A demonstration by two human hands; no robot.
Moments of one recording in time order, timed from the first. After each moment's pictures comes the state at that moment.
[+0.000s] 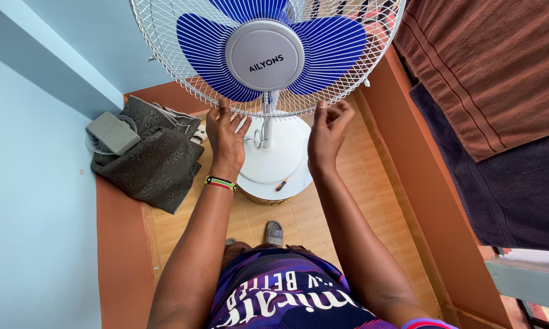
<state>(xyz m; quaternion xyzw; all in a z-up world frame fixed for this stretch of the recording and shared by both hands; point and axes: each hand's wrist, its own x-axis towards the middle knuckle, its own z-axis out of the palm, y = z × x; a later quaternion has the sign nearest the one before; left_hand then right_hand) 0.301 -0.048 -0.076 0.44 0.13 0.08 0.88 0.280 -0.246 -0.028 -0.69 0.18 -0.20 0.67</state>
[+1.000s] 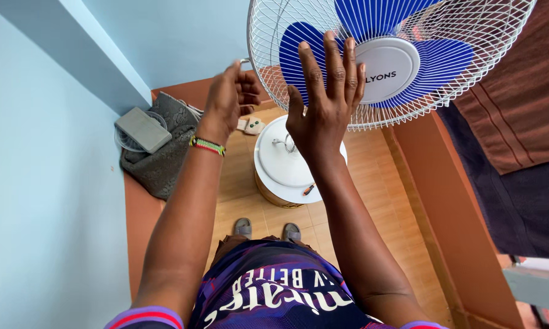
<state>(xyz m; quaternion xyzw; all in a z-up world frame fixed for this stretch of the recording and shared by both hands) 0.362 0.129 0.014 0.57 0.12 -0.12 0.81 0.287 -0.062 0.060 -0.89 -0.13 -0.40 0.21</state>
